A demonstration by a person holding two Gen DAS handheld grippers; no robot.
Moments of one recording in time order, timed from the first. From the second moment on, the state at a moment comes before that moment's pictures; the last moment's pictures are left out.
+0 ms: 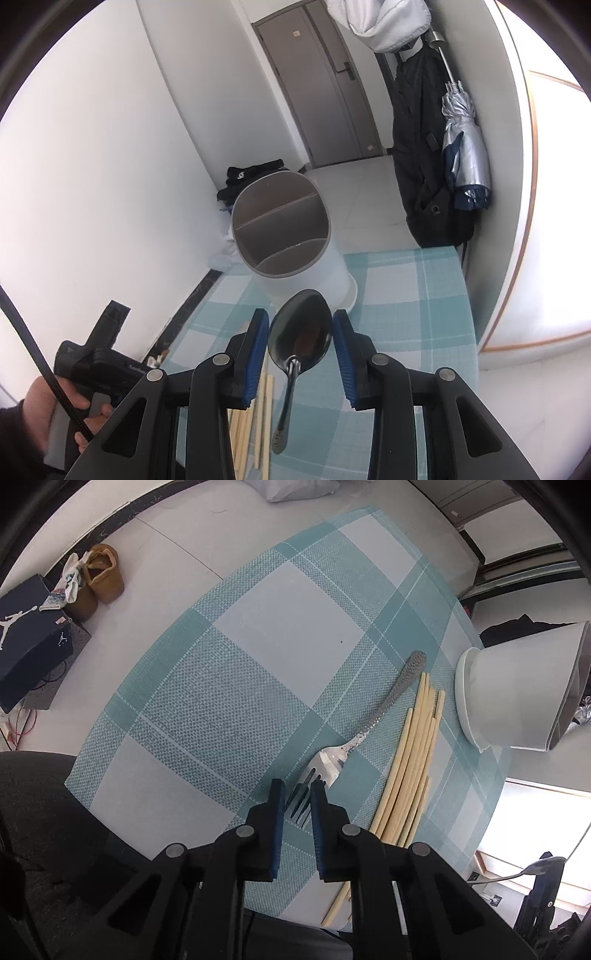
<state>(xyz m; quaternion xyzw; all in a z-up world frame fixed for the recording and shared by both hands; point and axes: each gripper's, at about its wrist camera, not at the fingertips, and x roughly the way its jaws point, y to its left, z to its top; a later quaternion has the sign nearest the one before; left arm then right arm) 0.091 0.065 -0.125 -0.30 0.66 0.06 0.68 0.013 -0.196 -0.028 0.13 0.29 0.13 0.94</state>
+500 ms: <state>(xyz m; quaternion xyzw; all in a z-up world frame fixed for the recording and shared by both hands) 0.099 0.057 -0.063 -0.13 0.59 0.03 0.80 0.007 -0.202 -0.023 0.14 0.28 0.13 0.94</state>
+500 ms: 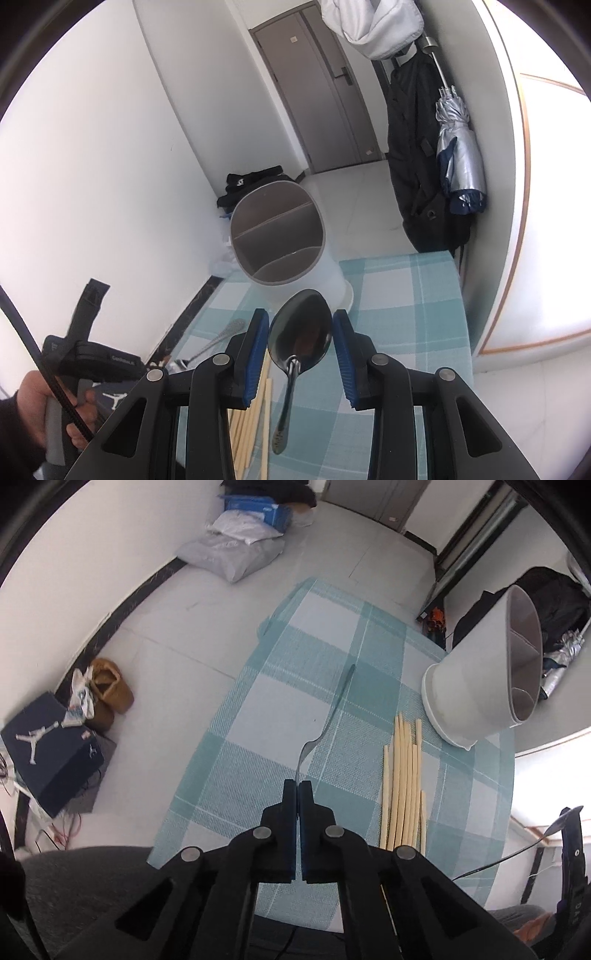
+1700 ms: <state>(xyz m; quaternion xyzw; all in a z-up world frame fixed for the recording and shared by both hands) 0.089 -0.008 0.109 0.09 0.50 -0.17 0.84 0.013 -0.186 0.074 0.06 0.19 0.14 0.97</state>
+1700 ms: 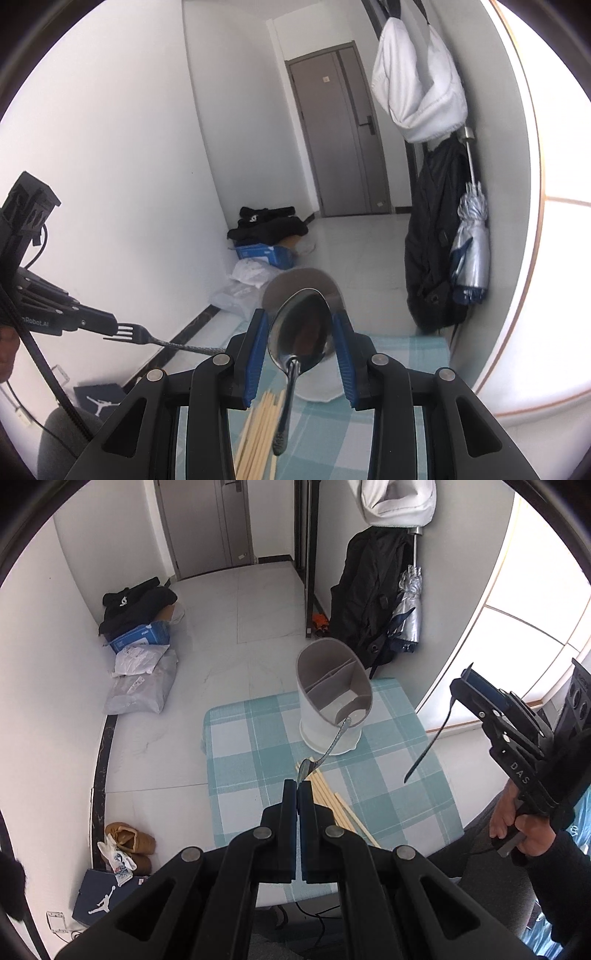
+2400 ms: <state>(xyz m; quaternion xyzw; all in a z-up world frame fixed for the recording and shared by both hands) 0.187 -0.029 0.149 0.14 0.50 -0.19 0.83 0.148 -0.172 0.130 0.00 0.13 0.16 0.98</state>
